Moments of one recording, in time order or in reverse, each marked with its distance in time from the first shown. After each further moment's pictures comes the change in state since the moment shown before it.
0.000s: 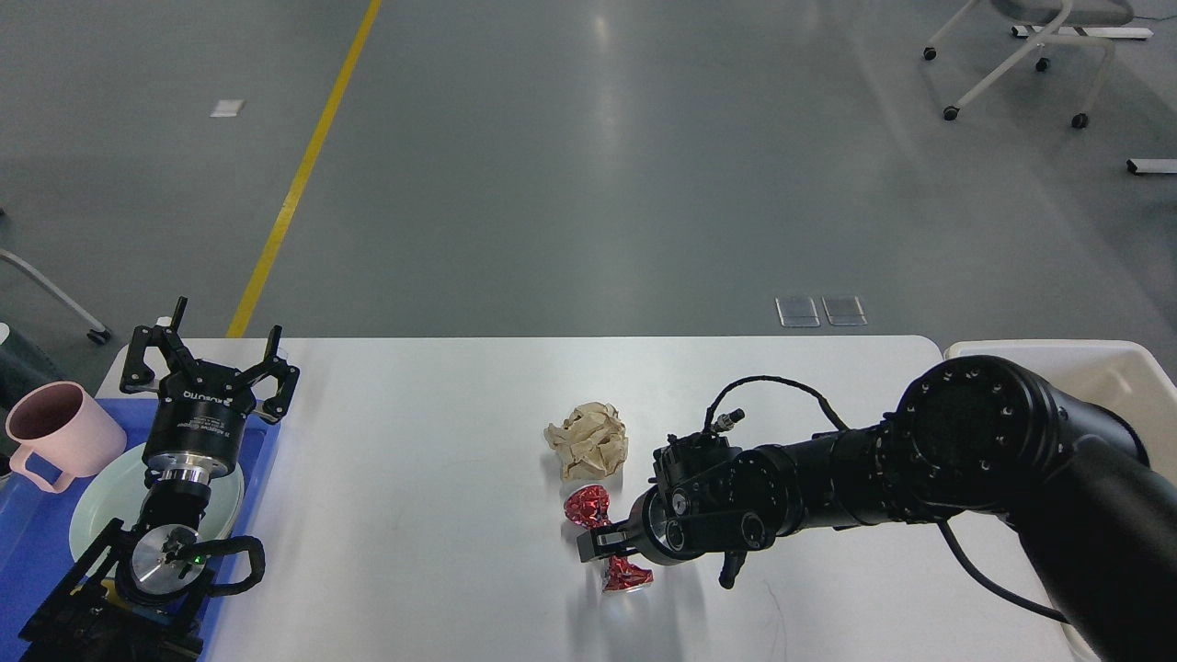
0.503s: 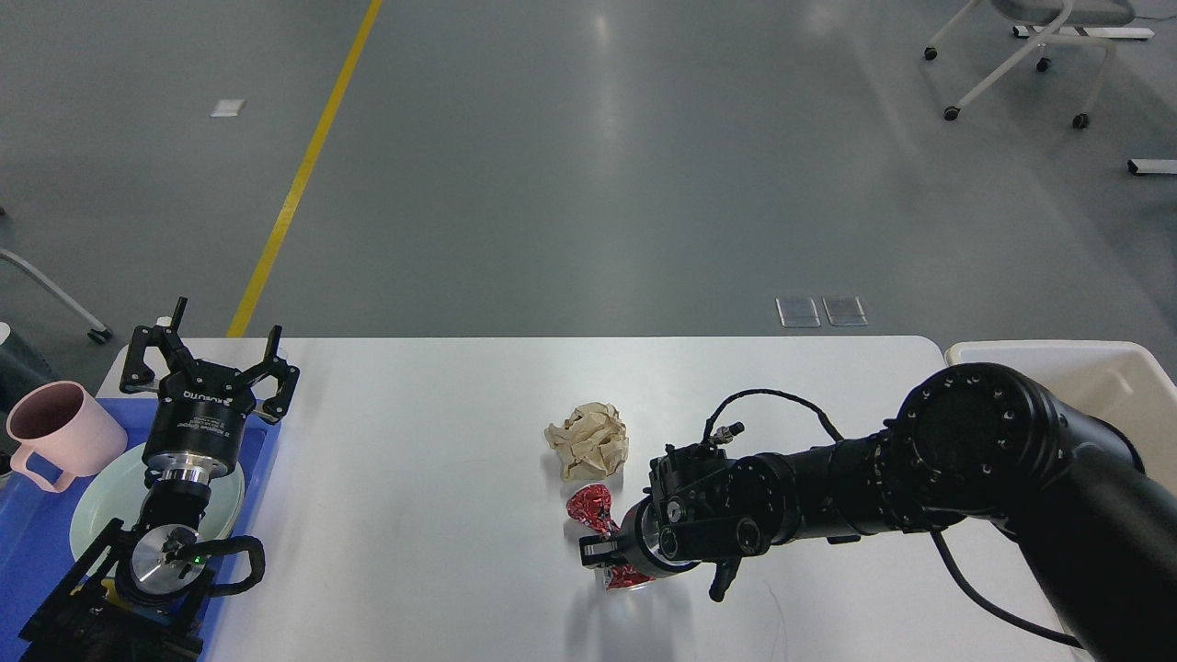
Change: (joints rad) left arm 0.000 0.000 0.000 0.000 0.000 0.000 0.000; right arm -0.020 0.000 0.018 0.011 0.036 -0.011 -0.002
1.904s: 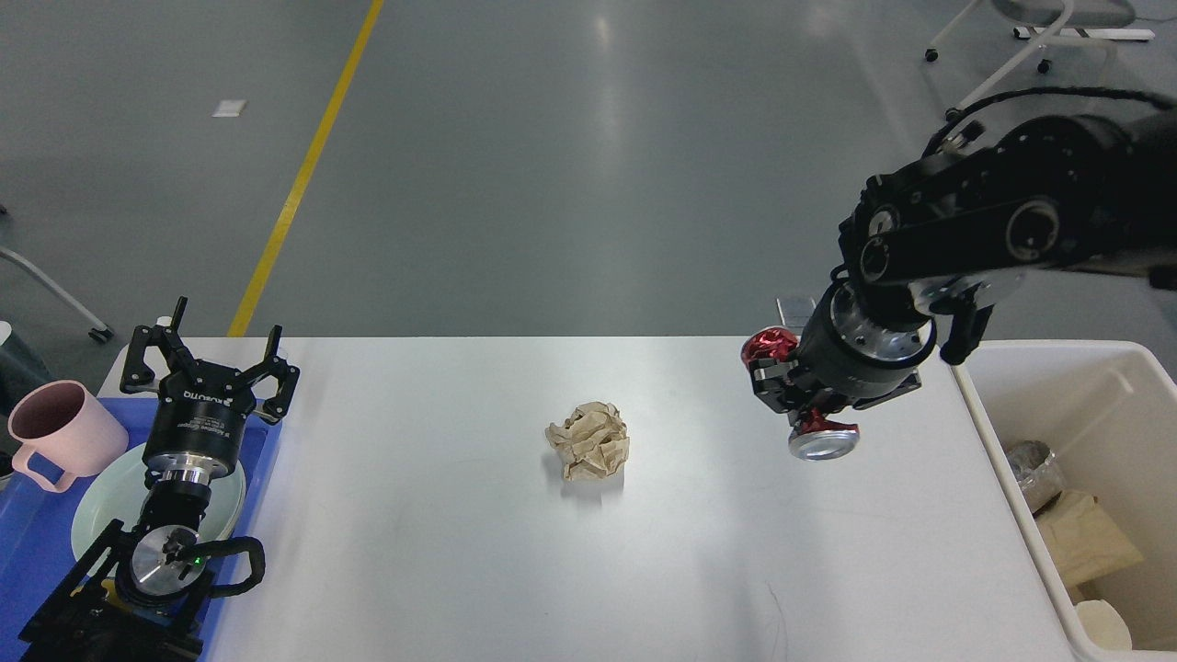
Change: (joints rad) left arm 0.000 0.000 0.000 0.000 0.000 0.000 0.002; right arm 0.939 -0.346 -0.339 0.600 0.383 0.366 -0.001
